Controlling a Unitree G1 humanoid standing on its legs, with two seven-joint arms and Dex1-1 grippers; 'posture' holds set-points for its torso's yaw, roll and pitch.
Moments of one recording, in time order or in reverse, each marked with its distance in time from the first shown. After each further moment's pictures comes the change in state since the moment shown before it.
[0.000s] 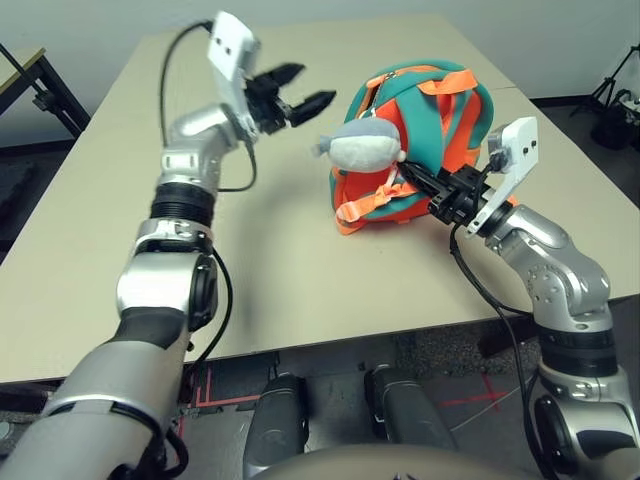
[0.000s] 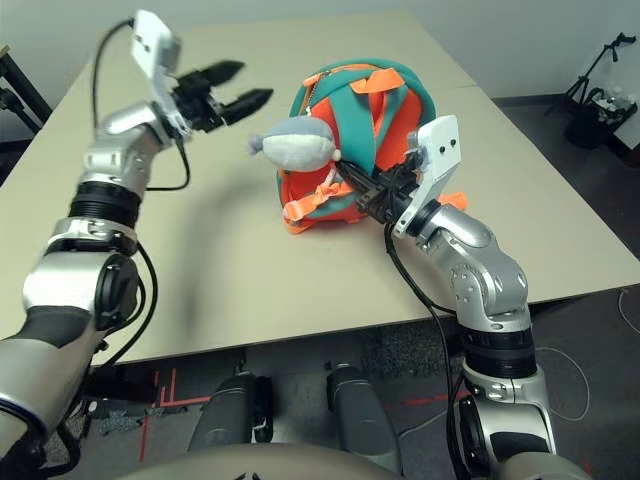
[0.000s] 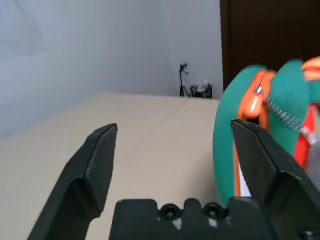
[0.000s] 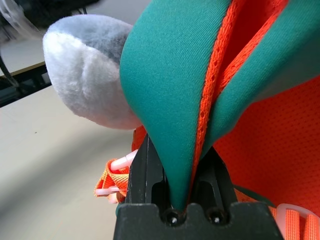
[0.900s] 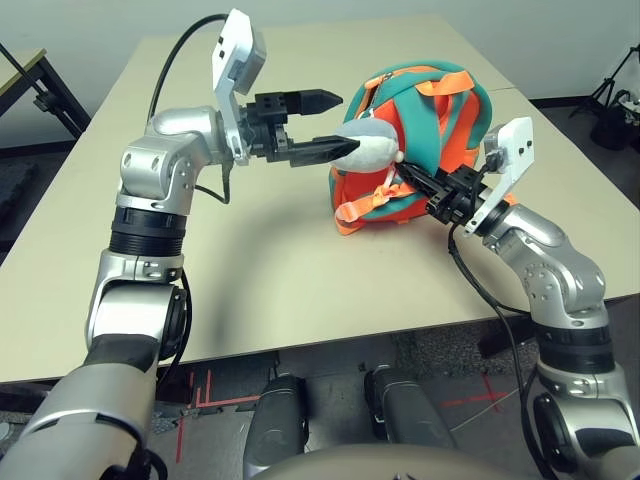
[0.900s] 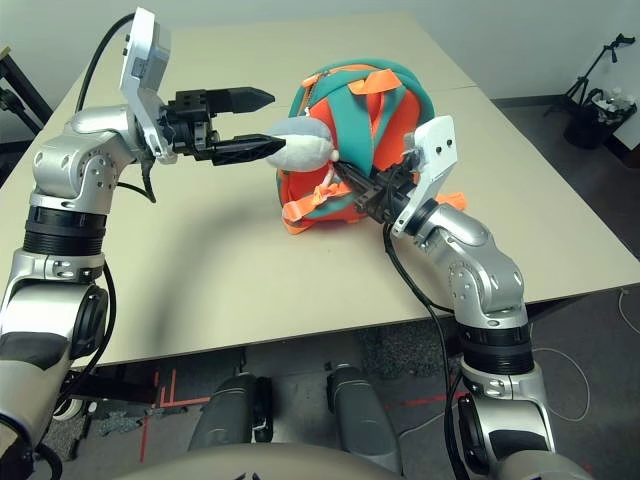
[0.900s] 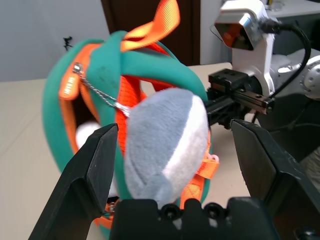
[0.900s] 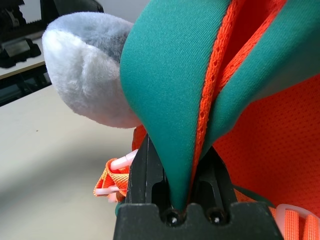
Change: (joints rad) left arm 0.188 0.082 -0.228 -0.459 -0.142 0.354 -0.233; right arm -0.004 0.005 0.009 0.026 -0.012 -0.022 0.018
